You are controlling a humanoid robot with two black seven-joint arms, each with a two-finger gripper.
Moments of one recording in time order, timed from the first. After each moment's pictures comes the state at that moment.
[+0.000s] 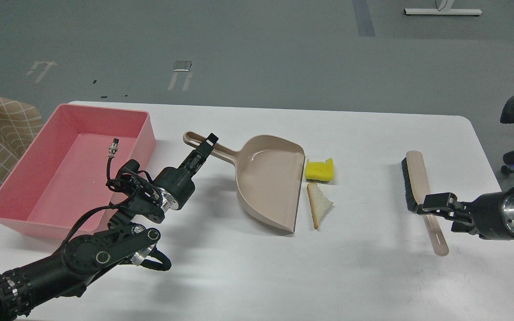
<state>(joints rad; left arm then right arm) -0.50 0.34 -0.44 -1.10 1.00 0.44 -0.36 0.72 -1.02 0.38 1.56 -0.83 0.49 -0.44</state>
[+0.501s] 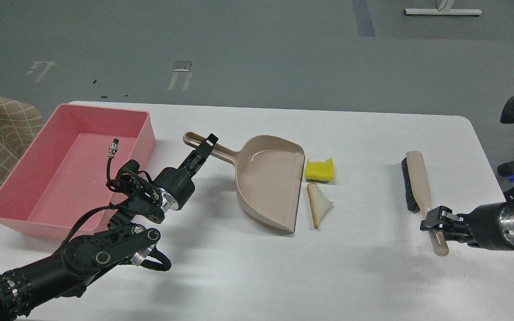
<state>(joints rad) -0.50 0.34 -0.44 -1.10 1.00 0.44 -0.36 0.72 -1.02 0.35 1.56 -0.84 0.49 -0.44</state>
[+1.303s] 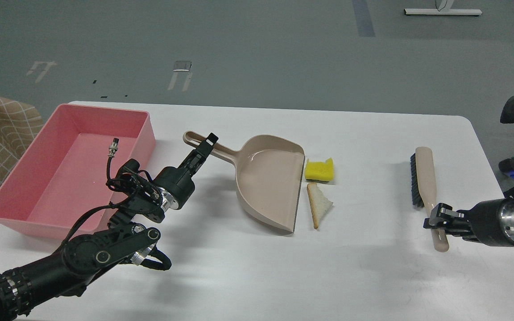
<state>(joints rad) -0.50 0.34 -0.44 -1.10 1.00 0.44 -0.36 0.73 -1.02 0.39 1.58 -0.84 0.49 -0.44</state>
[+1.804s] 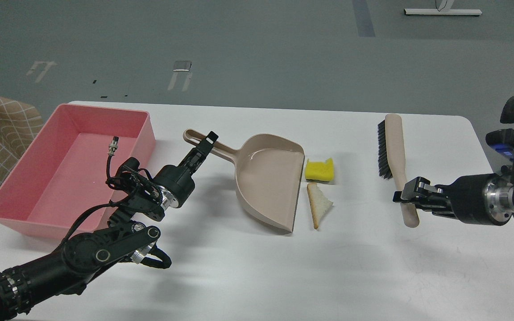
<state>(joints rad) -0.51 0.34 -0.44 -1.10 1.00 0.44 -0.36 0.72 -1.00 0.50 1.72 -0.75 0.49 -0.45</state>
